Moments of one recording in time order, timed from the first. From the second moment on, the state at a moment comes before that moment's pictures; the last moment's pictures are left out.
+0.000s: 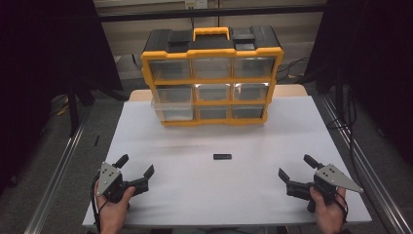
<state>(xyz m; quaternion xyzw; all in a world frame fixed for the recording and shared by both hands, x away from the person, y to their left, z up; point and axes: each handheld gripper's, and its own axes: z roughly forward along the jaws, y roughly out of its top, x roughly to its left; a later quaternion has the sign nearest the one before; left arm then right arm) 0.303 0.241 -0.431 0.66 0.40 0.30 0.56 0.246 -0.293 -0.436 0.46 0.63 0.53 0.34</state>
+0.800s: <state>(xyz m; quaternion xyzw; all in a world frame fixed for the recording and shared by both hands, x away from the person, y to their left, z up) 0.310 0.218 -0.421 0.74 0.31 0.22 0.55 0.245 -0.293 -0.436 0.45 0.64 0.53 0.33</state>
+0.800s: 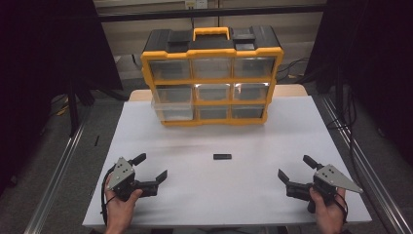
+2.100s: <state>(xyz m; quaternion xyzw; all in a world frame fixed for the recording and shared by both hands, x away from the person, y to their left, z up) 0.341 0.159 -0.413 0.83 0.21 0.11 0.51 0.245 -0.291 -0.436 0.45 0.64 0.53 0.33</state>
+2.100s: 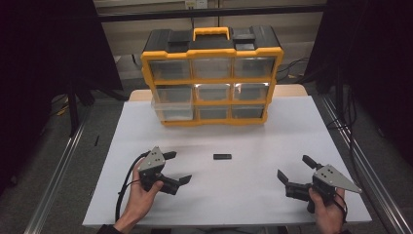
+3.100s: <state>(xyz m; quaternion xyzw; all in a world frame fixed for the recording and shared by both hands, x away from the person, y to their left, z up) 0.367 0.099 -0.412 0.86 0.15 0.08 0.48 0.245 -0.291 -0.436 0.45 0.64 0.53 0.33</state>
